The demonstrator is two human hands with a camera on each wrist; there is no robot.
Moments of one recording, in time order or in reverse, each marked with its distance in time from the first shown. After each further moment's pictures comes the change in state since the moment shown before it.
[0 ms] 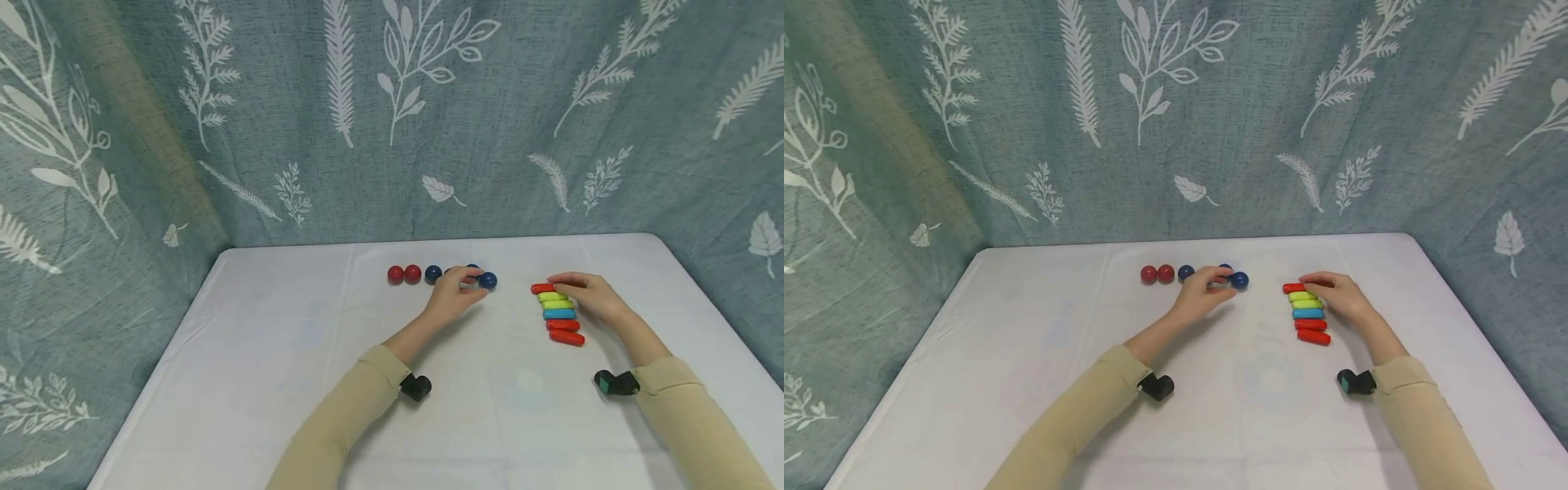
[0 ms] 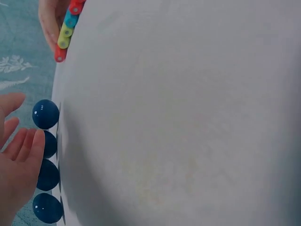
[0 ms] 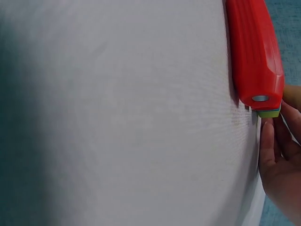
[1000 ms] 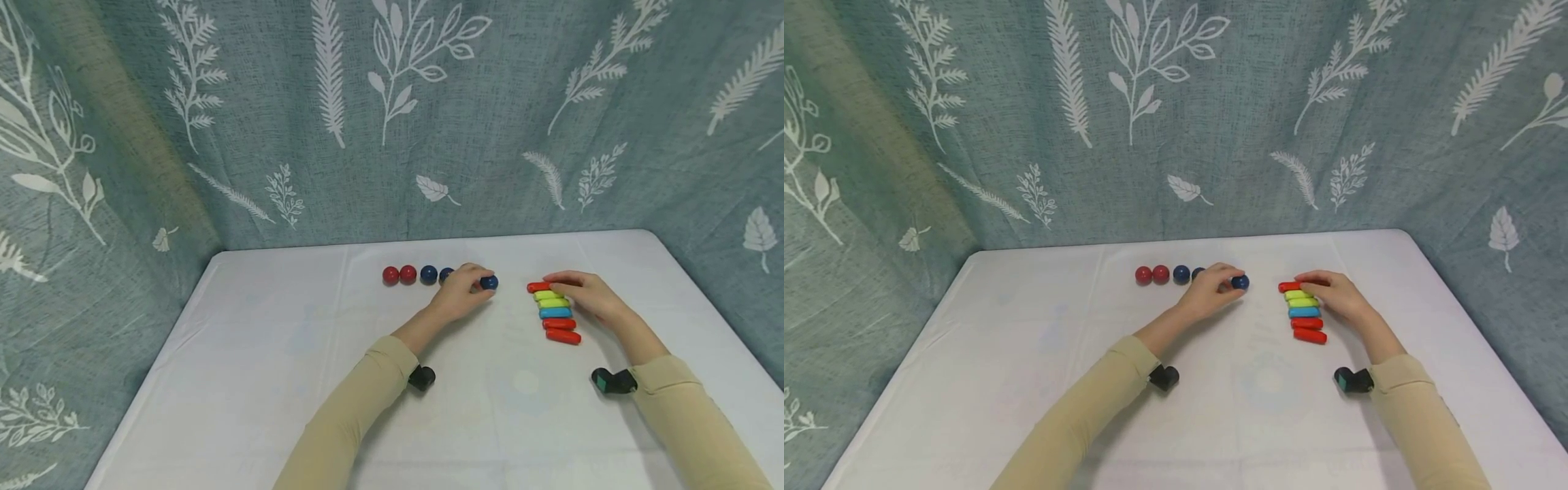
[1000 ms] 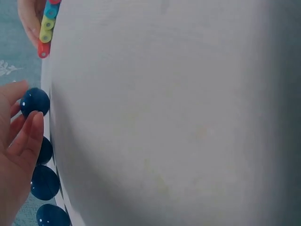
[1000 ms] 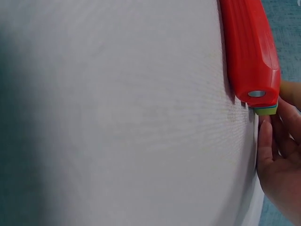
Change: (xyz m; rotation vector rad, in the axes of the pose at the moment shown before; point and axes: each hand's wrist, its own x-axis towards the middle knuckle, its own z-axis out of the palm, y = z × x) left_hand 0.019 -0.002 0.012 0.342 -0.154 0.177; right_hand 0.001 0.003 -0.003 0.016 -0.030 -0.009
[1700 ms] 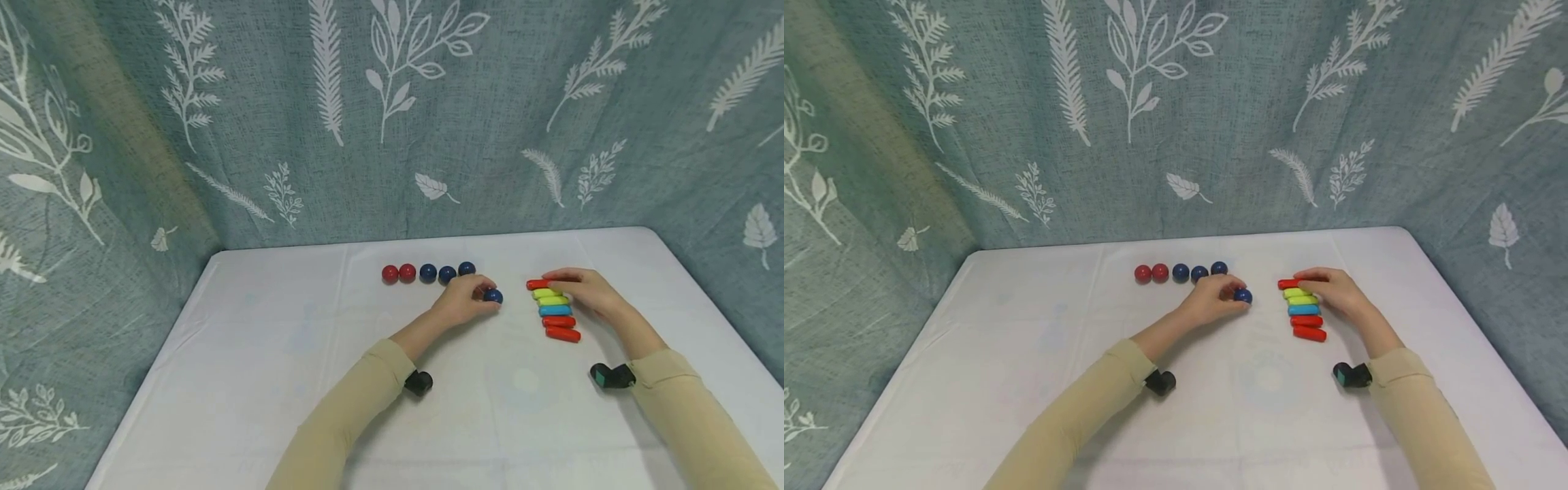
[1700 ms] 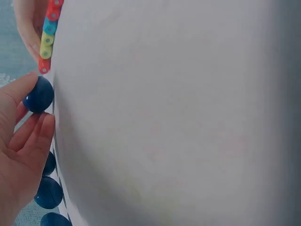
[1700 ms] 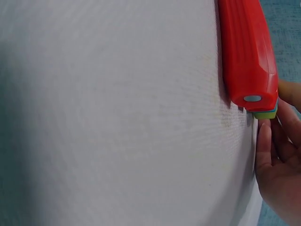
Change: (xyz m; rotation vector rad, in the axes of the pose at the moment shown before) left_hand -0.007 0.004 0.006 -0.013 -0.067 -0.025; right_hand 0.003 -0.002 -0.001 0.004 0.002 0.020
